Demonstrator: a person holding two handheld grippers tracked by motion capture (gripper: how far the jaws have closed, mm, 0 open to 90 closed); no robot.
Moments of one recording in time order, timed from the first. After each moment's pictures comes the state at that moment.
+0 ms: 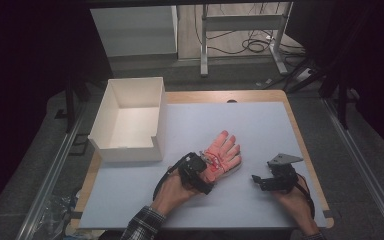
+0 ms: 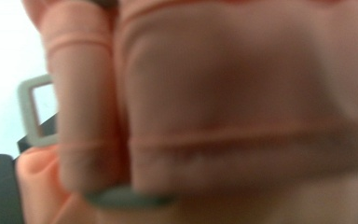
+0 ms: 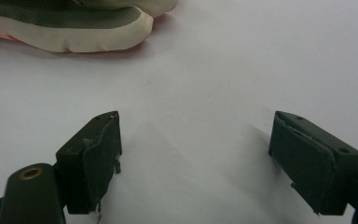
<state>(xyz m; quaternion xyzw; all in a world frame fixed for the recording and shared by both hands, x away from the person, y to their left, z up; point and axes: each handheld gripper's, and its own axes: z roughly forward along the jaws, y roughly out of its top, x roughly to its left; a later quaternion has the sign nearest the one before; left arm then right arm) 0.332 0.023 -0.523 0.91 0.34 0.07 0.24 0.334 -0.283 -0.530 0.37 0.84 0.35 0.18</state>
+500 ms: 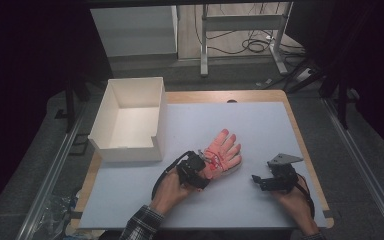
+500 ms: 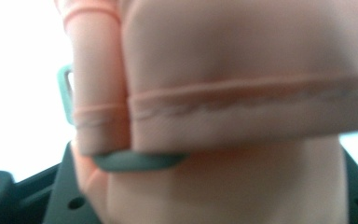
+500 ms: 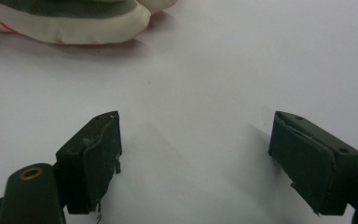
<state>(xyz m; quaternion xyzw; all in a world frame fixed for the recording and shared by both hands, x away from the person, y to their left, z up) 0.331 0.031 -0.510 0.91 0.33 0.06 0.25 0.334 -0.283 -0.530 0.37 0.84 0.35 0.18</state>
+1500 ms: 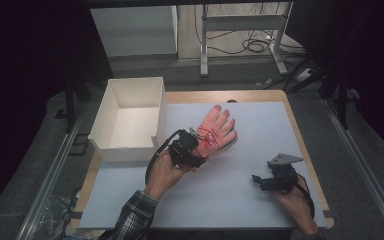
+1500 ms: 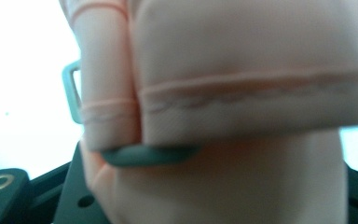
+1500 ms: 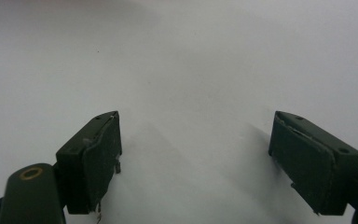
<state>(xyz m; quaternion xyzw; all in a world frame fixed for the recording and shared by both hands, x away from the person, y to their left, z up) 0.355 0.051 -0.443 0.88 0.36 0.09 0.28 0.334 -0.284 -0.530 0.37 0.84 0.35 0.18</state>
